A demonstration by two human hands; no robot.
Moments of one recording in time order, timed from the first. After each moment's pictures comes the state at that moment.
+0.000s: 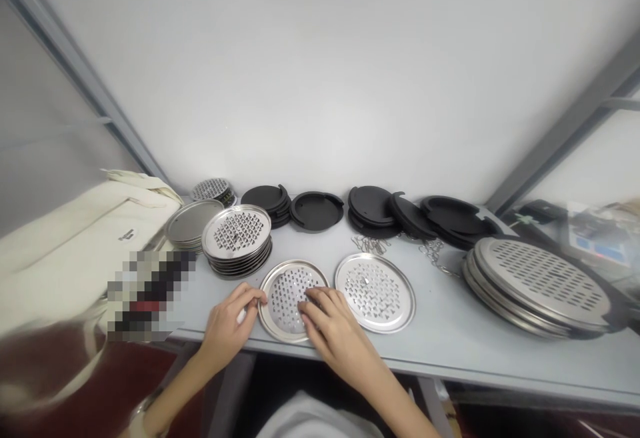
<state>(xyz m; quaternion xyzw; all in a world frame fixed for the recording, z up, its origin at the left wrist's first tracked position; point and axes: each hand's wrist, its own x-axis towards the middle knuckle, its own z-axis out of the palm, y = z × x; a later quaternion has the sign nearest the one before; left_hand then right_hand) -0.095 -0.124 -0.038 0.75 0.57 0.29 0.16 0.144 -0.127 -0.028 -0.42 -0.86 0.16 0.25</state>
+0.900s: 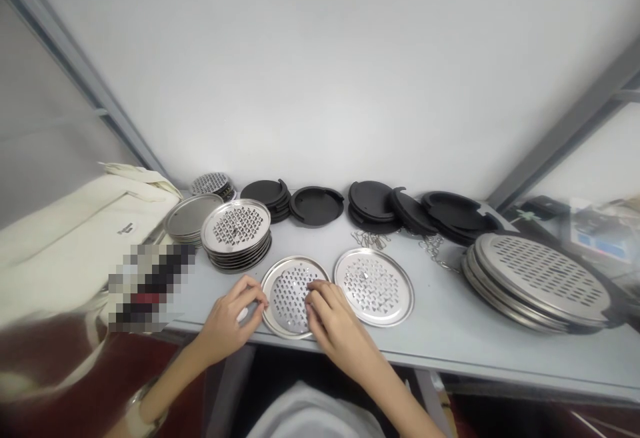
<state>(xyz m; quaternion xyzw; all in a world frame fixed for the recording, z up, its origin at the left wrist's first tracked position) -0.095 -0.126 -0.027 0.80 0.51 0.27 0.18 0.144 -0.128 -0.027 -0.42 -0.84 0.19 0.29</state>
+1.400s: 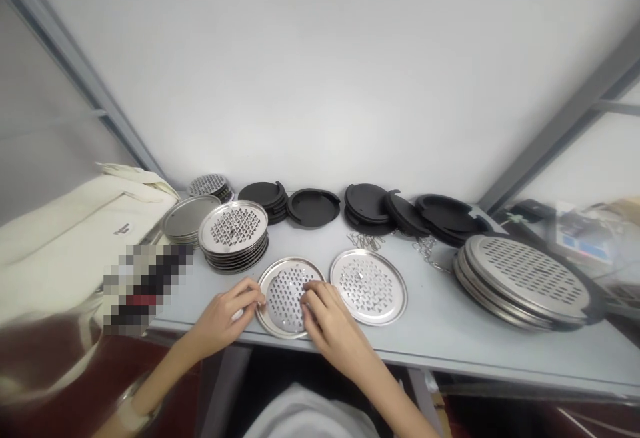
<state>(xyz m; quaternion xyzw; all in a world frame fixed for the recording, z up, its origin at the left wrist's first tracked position) -0.105 -0.119 -0.019 0.84 0.45 0.22 0.20 0.143 -0.128 -0.024 -0.42 -0.84 0.18 0.30</state>
